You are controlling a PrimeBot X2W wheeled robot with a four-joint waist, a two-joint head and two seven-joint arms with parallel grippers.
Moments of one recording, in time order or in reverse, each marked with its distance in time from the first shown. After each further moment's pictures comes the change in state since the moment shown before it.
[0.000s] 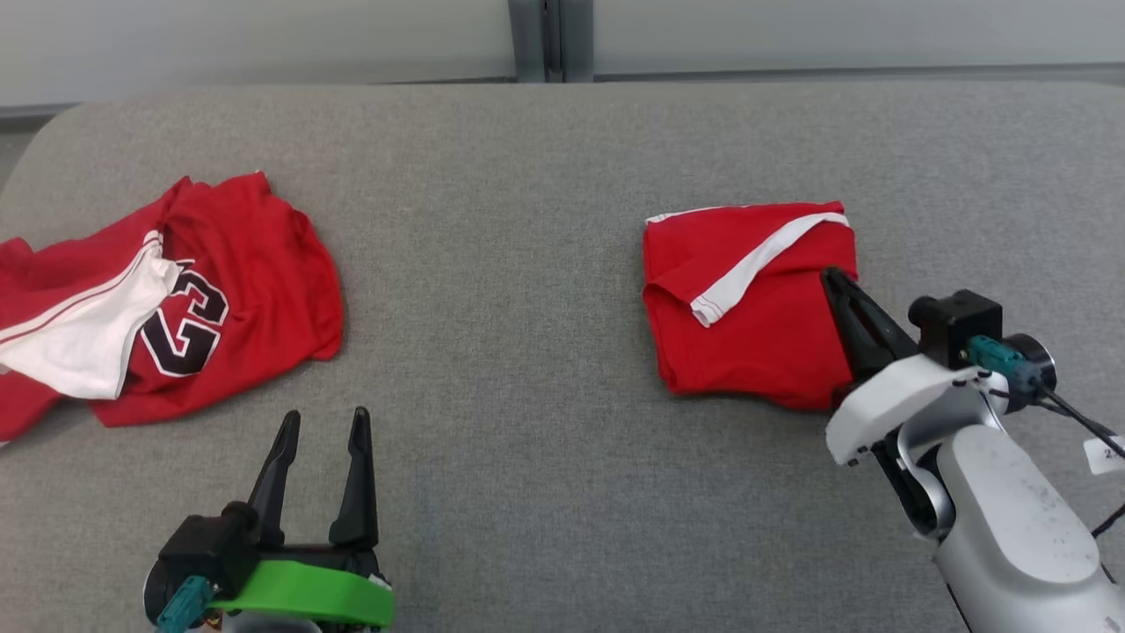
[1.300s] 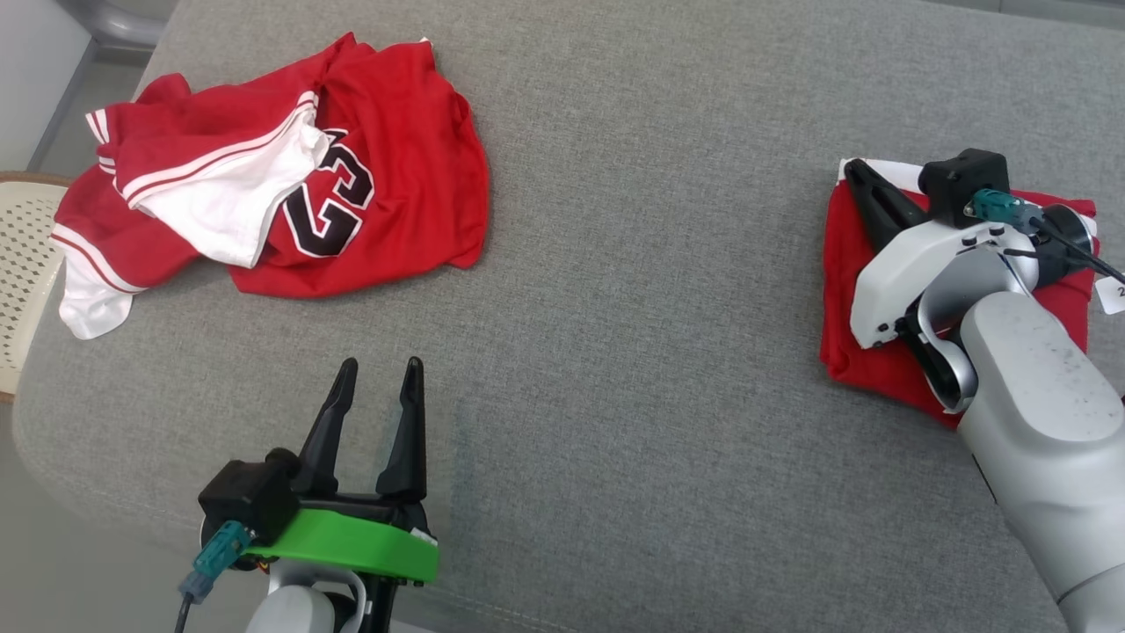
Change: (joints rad) left arm -0.123 0.000 -0.127 0.038 -0.123 0.009 0.000; right arm -0.336 -0.080 0.109 0.258 0.023 0.000 0.098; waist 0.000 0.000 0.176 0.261
